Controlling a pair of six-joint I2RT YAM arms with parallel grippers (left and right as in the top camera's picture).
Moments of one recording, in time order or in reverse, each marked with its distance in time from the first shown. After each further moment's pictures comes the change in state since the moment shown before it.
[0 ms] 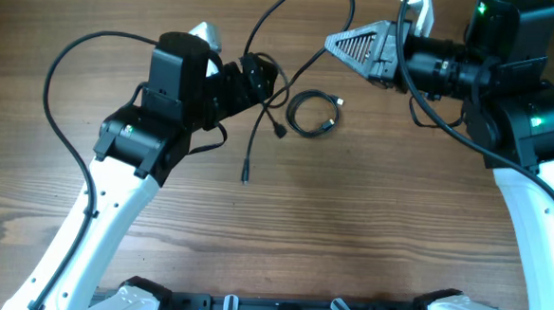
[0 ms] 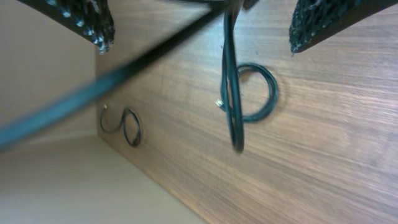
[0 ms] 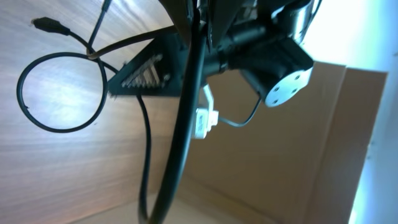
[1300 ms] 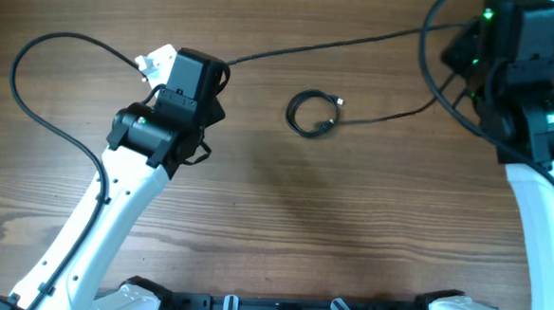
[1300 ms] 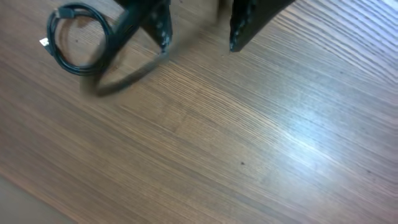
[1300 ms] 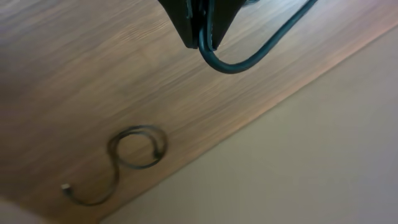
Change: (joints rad) left arm -0.015 0.050 0.000 -0.293 -0.598 0.029; right arm -0.087 0.000 0.005 -0.258 1.269 -0.120
